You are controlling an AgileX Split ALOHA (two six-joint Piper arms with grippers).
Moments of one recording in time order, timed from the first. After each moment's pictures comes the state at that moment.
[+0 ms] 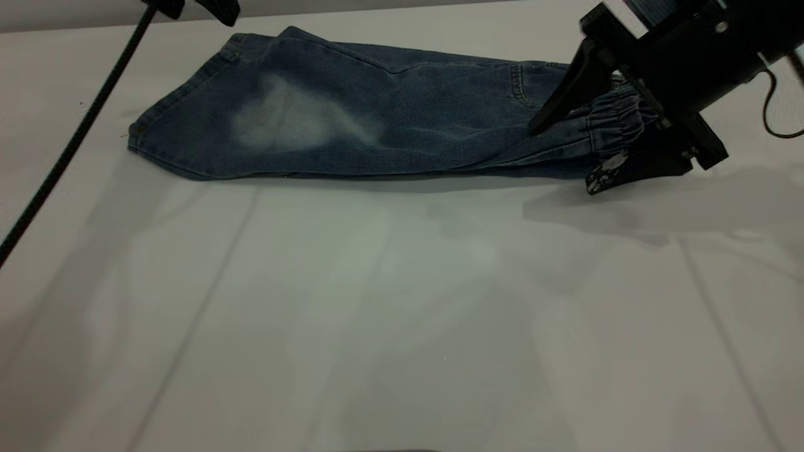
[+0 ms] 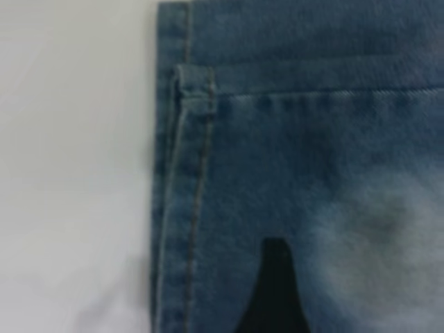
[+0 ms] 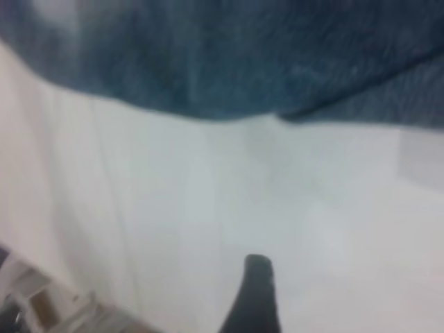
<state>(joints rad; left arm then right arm) -0.15 2.18 -1.61 -0.20 0.49 0.34 0.06 2.15 -1.09 1.22 0.81 -0.57</state>
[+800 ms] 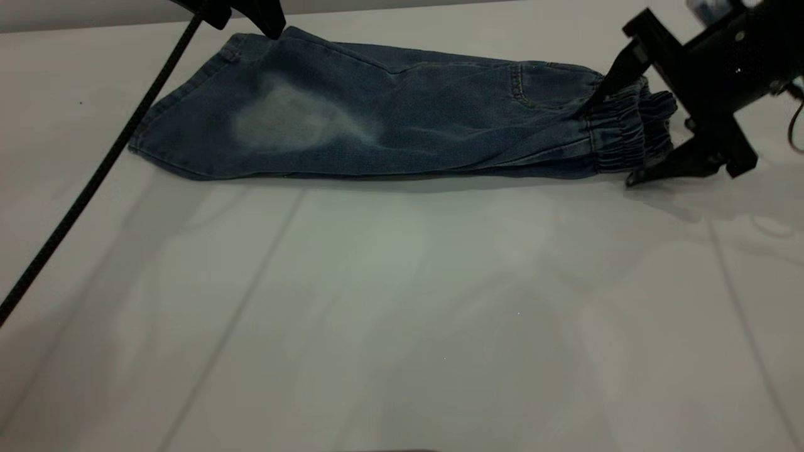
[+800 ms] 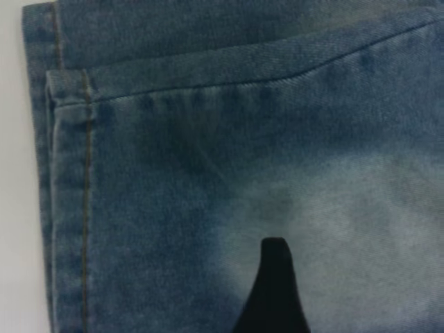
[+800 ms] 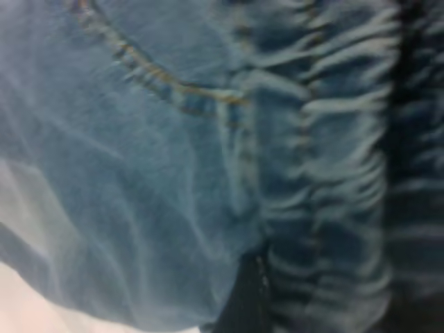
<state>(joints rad) -0.24 2.18 -1.61 -0.21 0.52 0.35 -0.02 2.23 -1.09 1.37 0.66 -0.45</state>
